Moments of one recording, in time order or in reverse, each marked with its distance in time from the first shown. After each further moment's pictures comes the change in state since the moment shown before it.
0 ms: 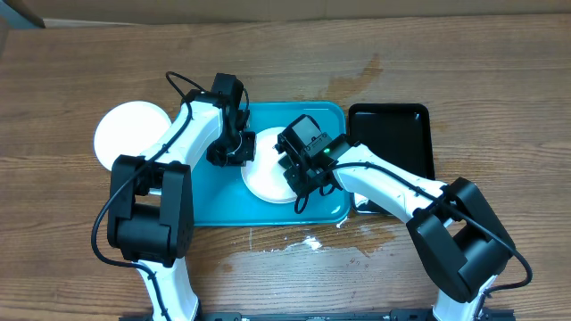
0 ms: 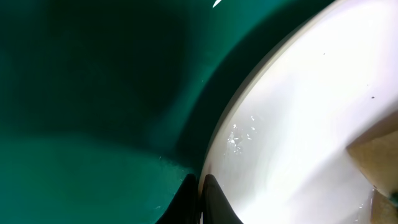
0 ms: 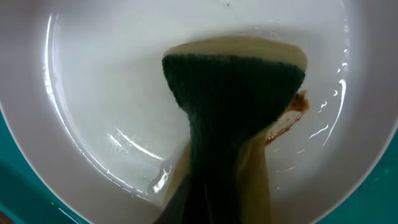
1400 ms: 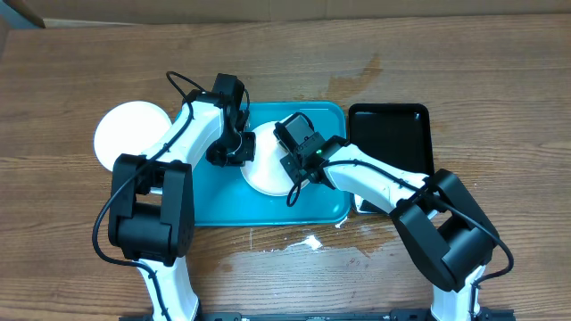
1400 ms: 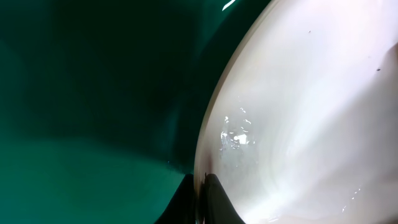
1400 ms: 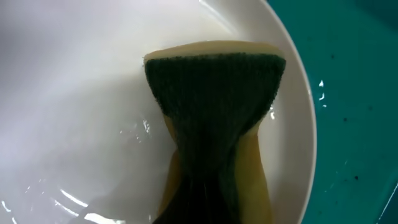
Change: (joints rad) left arm -0.001 0.008 0.000 0.000 -0.031 -0.007; right arm 0.007 0.079 0.018 0.202 0.252 0.027
